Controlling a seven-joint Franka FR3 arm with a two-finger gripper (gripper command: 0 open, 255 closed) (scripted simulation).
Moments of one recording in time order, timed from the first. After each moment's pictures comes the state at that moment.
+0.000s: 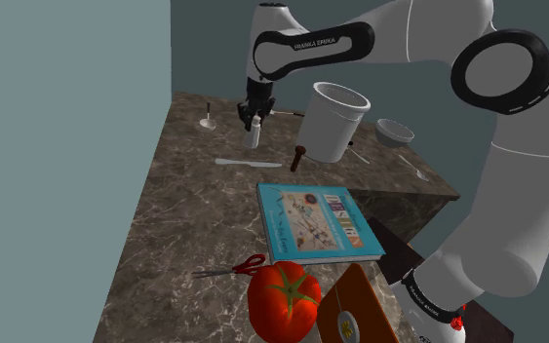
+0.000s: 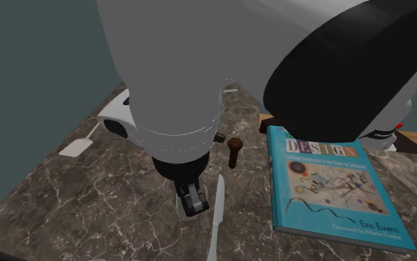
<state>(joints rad) 0.10 0.41 0.10 -1.62 -0.16 2.03 0.17</state>
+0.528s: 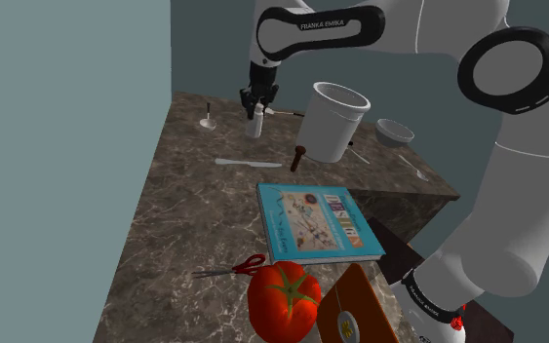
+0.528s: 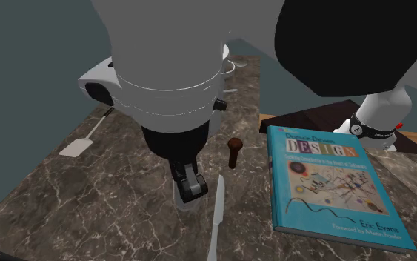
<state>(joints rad) 0.10 0.38 0.11 -1.55 -0.15 1.93 0.15</state>
